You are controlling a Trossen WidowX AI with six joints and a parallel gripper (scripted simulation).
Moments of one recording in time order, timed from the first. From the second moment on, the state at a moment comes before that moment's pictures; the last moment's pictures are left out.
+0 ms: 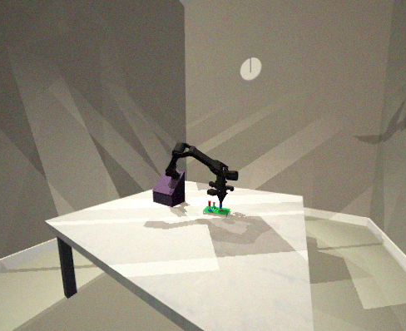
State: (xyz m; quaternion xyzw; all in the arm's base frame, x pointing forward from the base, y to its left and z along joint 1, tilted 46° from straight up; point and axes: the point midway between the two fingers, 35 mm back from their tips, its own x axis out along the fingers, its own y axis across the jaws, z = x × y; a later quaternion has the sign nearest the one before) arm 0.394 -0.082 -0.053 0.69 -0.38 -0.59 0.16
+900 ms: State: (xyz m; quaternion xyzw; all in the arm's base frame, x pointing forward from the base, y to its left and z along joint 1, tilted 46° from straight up) arm 0.394 -0.083 -0.054 0.69 -0.38 -0.59 0.16
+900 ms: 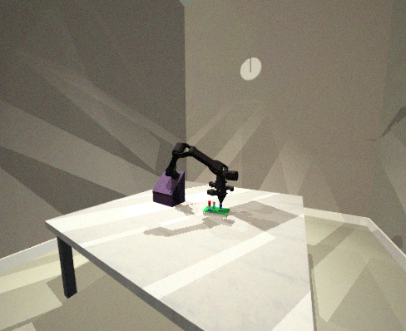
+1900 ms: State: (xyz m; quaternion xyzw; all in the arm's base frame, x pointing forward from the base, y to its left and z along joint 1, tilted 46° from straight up) arm 0.394 -0.084 -0.055 0.69 -0.38 -0.59 0.17
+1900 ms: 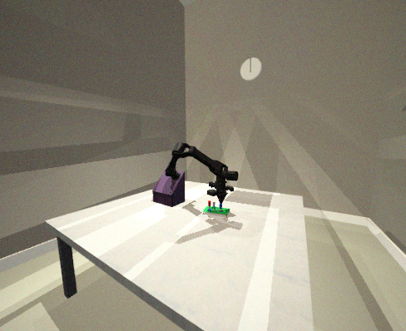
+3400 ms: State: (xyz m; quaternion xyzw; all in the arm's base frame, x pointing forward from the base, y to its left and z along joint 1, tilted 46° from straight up) arm 0.394 -0.085 -0.057 0.69 -0.38 -0.59 0.17
